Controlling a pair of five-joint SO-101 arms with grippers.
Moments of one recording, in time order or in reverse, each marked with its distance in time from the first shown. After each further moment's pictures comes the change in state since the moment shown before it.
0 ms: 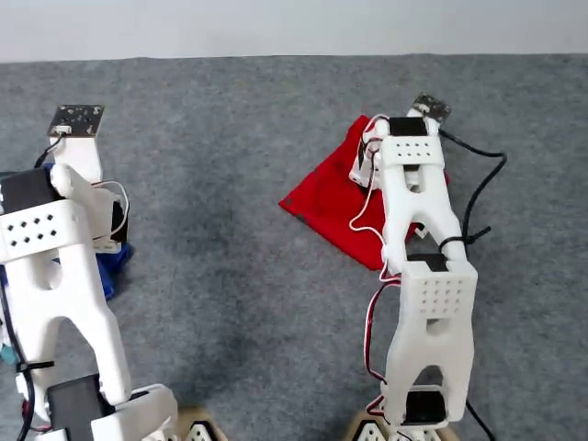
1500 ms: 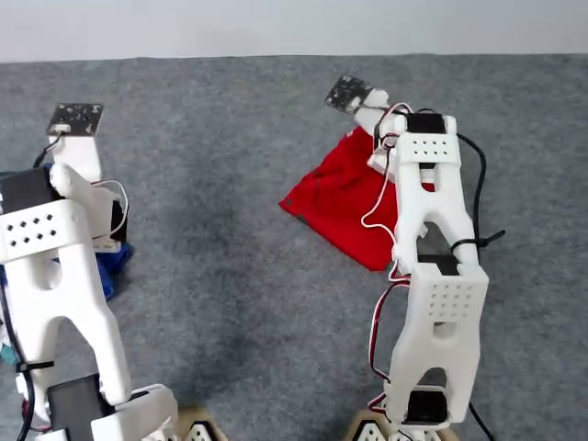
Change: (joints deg) left arm 0.0 0.0 -0.2 0.0 0.1; right arm 3.4 -4.4 0.1 -16.4 87.2
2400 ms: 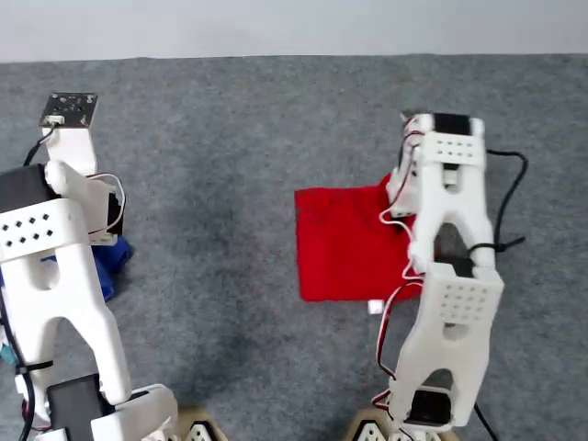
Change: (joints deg) left arm 0.0 0.2 -3.7 0.0 0.0; right arm 5.6 -0.8 -0.2 33.2 -38.1
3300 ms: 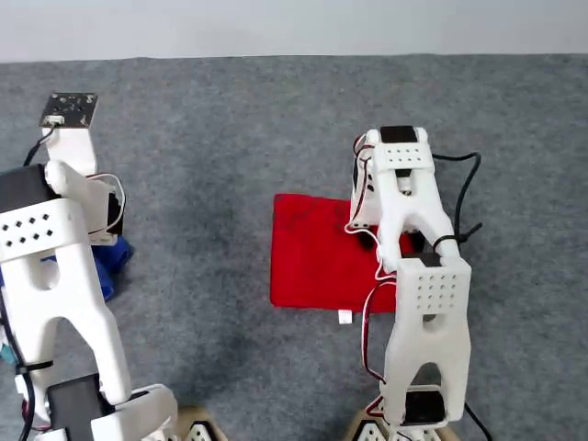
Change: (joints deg) left arm 0.0 0.0 0.0 0.0 0.0; right arm -9.9 7.8 1.6 1.8 -22.2
